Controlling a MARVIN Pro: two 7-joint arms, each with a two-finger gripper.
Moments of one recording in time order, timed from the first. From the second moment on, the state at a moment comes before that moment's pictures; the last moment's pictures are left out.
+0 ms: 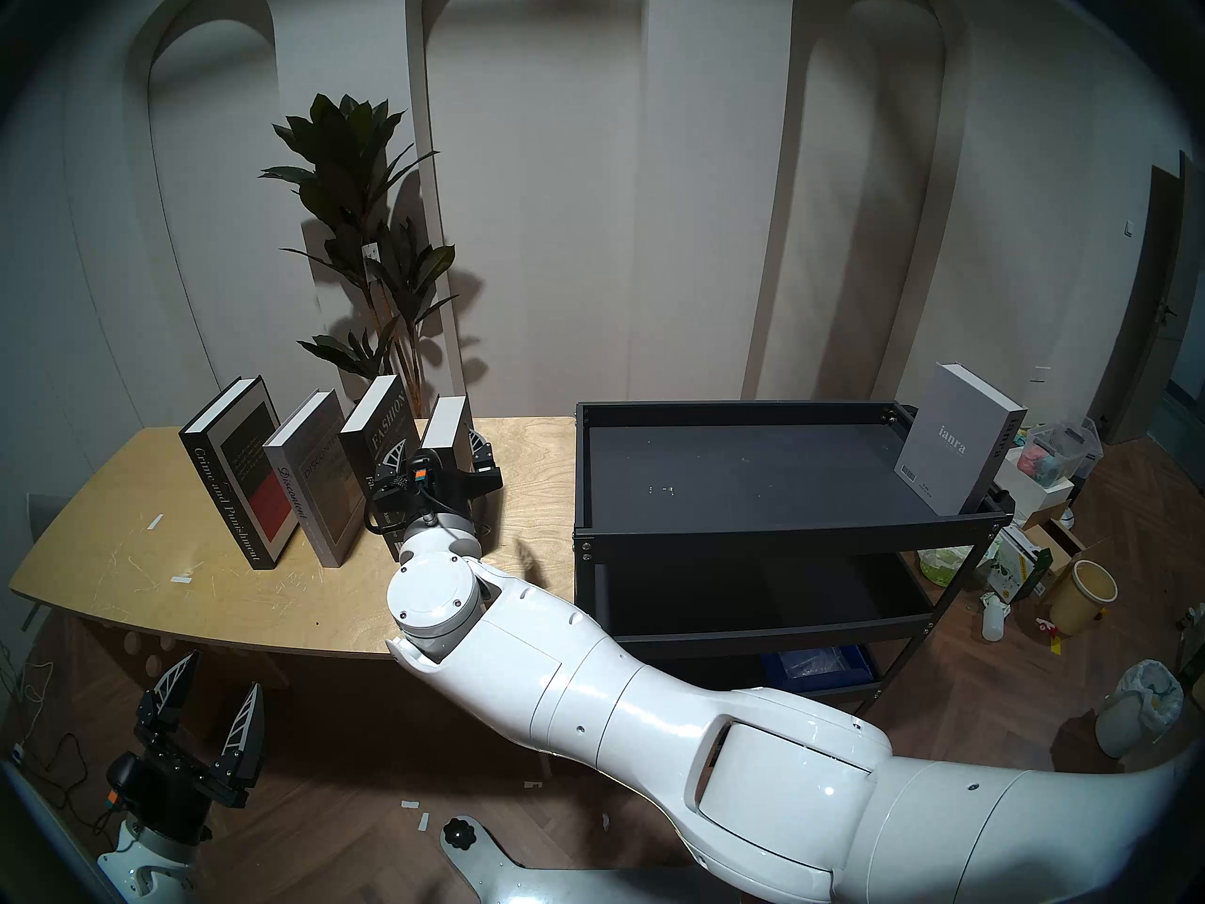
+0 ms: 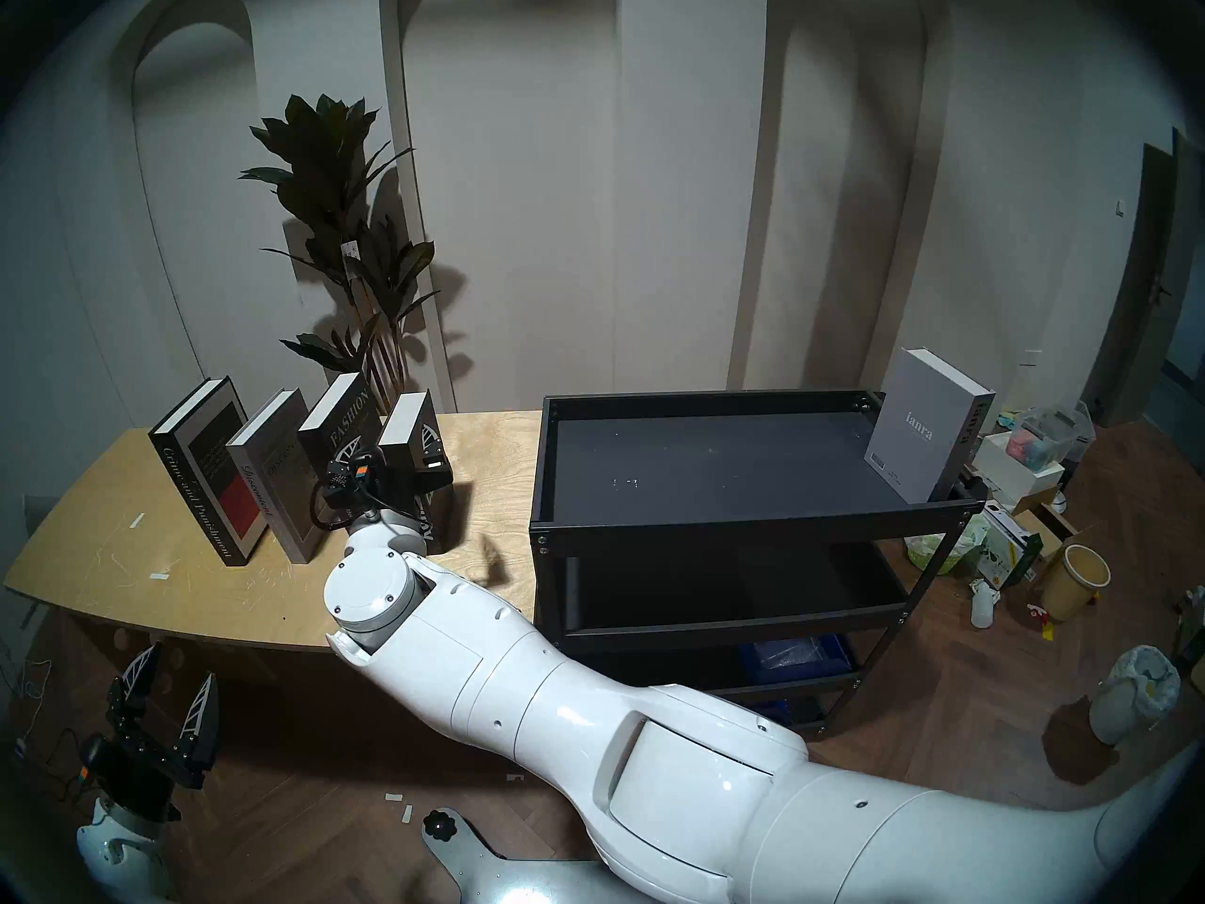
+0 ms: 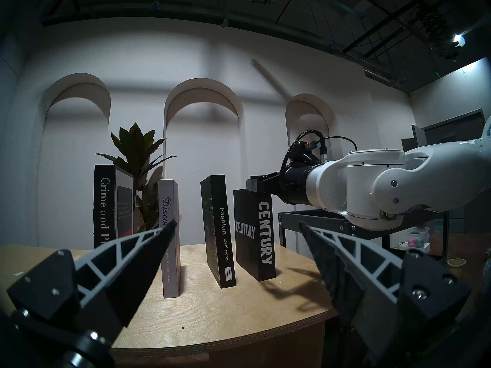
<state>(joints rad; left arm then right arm) 2.41 -1.25 -2.10 -1.65 -0.95 -0.74 -0.97 -0.90 -1.91 0.50 -0.82 0.31 -0.16 -0.75</state>
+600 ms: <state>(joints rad) 2.41 -1.25 -2.10 -1.65 -0.95 -0.74 -0.97 -0.81 -1.98 0.48 -0.59 0.40 -0.21 -0.69</state>
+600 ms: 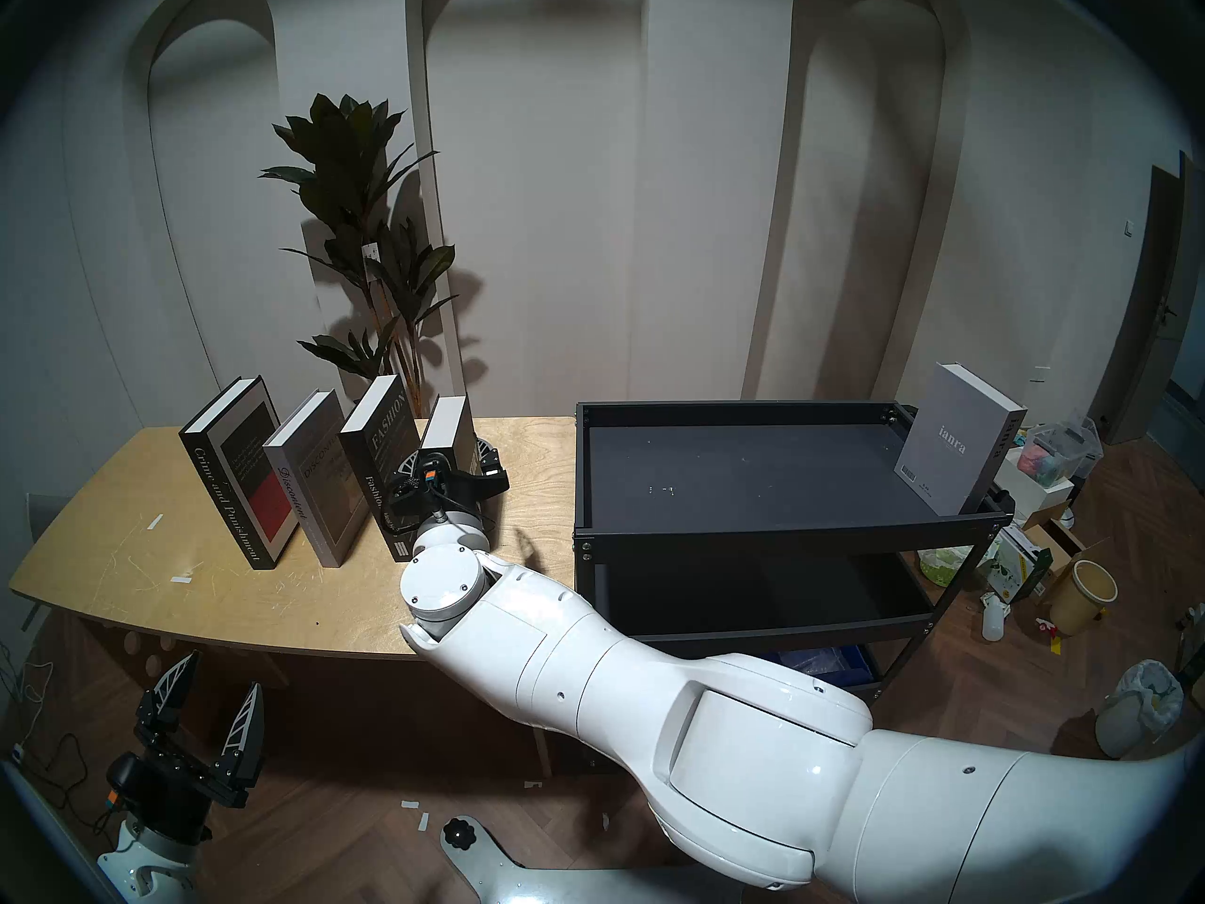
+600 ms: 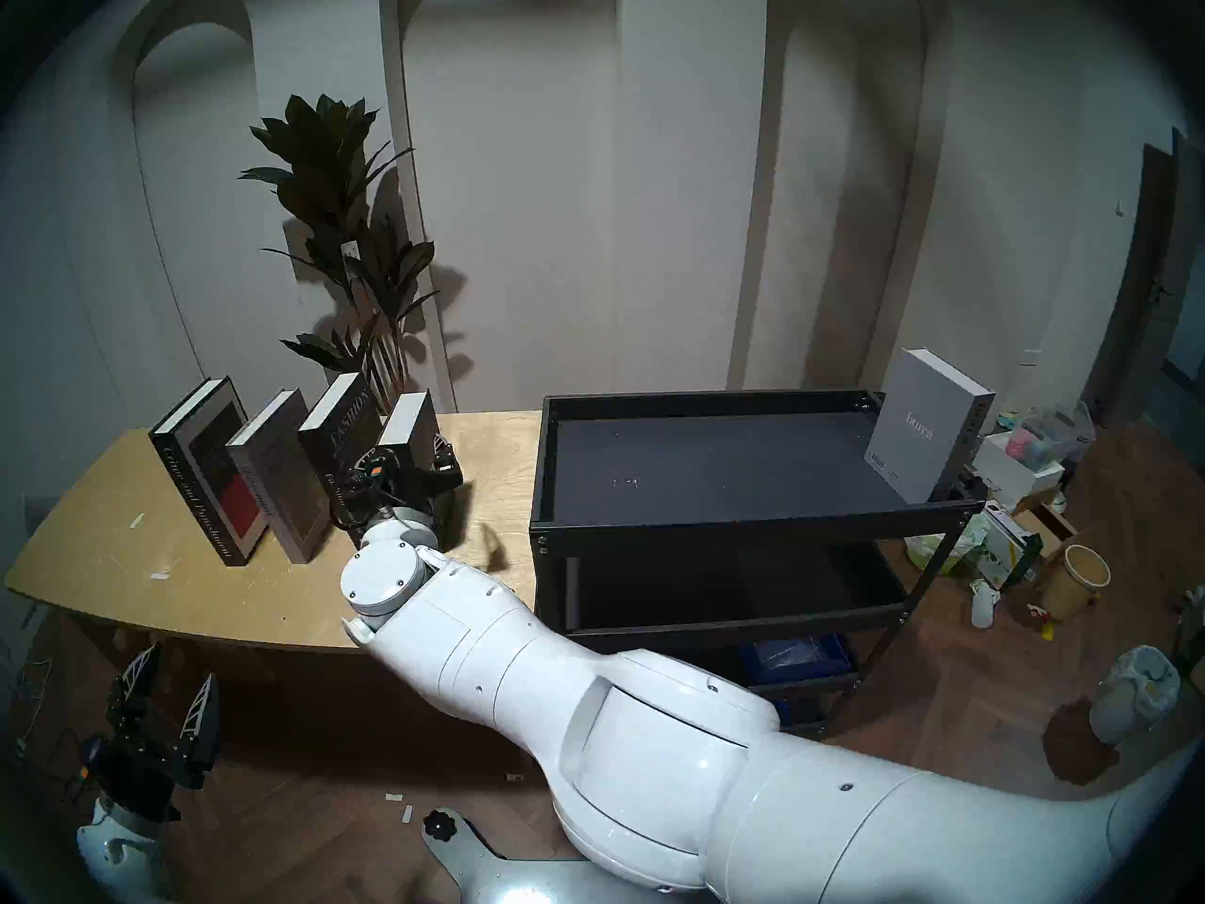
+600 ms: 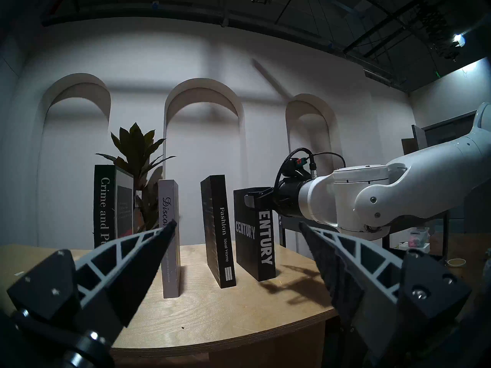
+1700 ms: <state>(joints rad) 2.41 -1.25 -2.10 -1.65 -0.95 -0.74 -0.97 -0.69 -1.97 0.49 -0.63 0.43 -0.34 -0.84</state>
